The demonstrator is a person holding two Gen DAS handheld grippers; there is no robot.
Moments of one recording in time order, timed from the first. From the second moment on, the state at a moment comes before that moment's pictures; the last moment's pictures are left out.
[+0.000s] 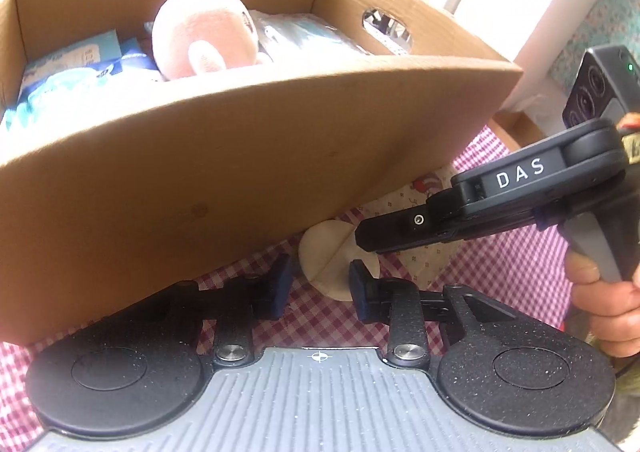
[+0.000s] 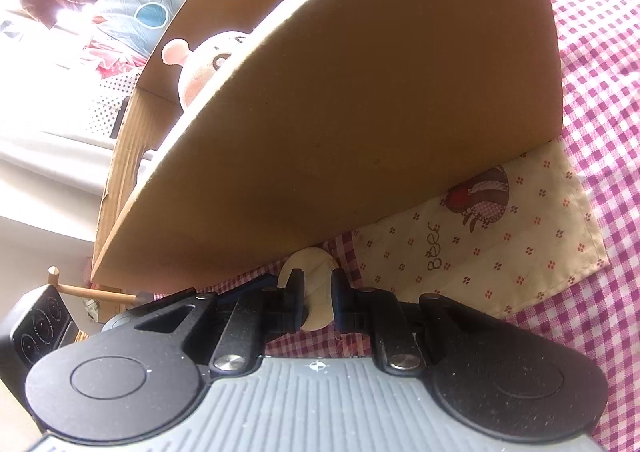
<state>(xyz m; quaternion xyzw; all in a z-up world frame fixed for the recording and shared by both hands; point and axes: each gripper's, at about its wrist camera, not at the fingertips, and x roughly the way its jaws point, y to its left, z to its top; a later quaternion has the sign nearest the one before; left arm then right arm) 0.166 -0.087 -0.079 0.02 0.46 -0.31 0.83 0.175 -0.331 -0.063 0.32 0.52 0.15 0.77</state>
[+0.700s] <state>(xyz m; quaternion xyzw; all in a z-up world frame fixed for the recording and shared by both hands) 0.149 -0.107 -0.081 0.07 0.44 -0.32 0.84 0.174 -0.348 -0.074 0.43 0.50 0.21 0.72</state>
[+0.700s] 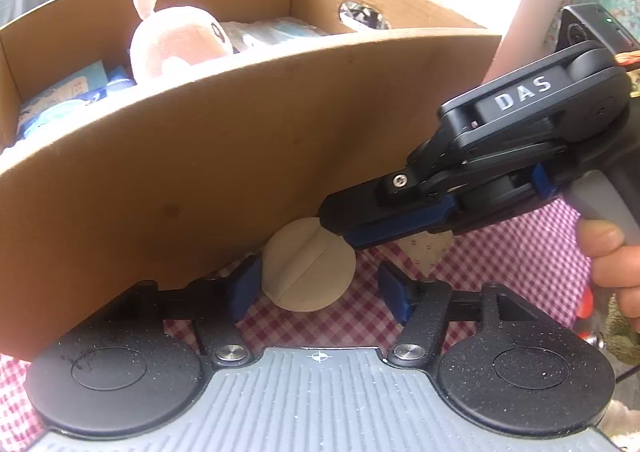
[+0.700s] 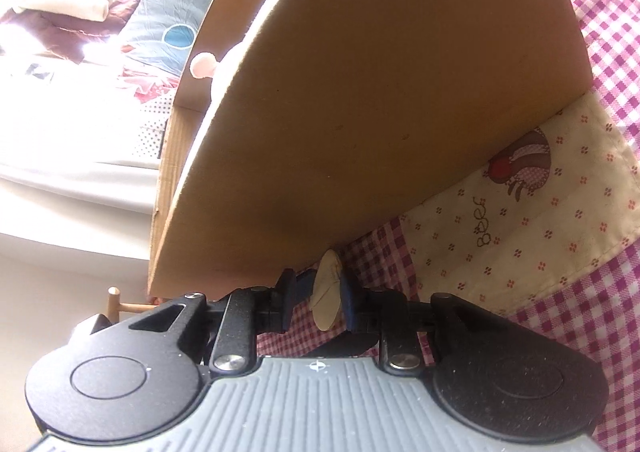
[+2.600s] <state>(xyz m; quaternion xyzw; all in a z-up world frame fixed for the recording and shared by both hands) 0.163 0.034 0.037 -0.08 0.28 -0.19 0.94 0.305 -0.295 -0.008 0.12 0.66 0.20 0.72</state>
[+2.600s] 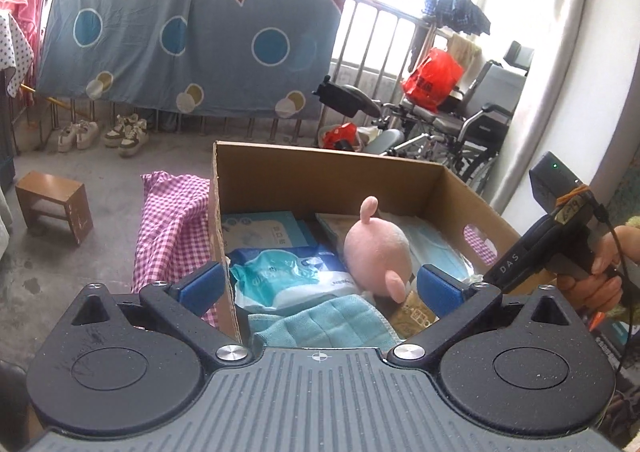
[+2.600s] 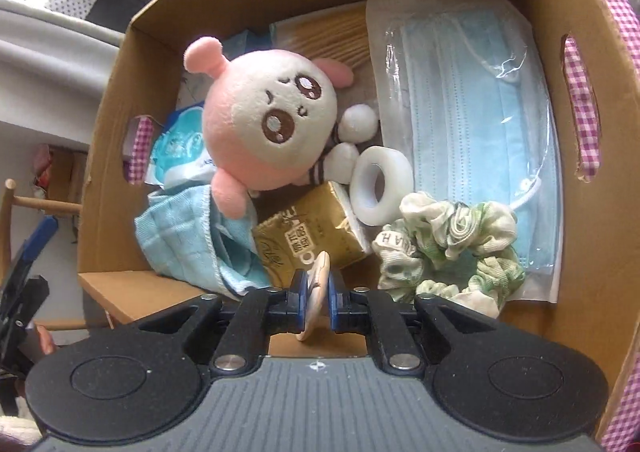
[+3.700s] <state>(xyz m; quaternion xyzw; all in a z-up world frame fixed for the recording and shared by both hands) 0.164 0.038 0.022 -0.05 0.30 -0.20 0.93 0.325 -0.281 -0.035 0.17 0.73 0.17 0.64</state>
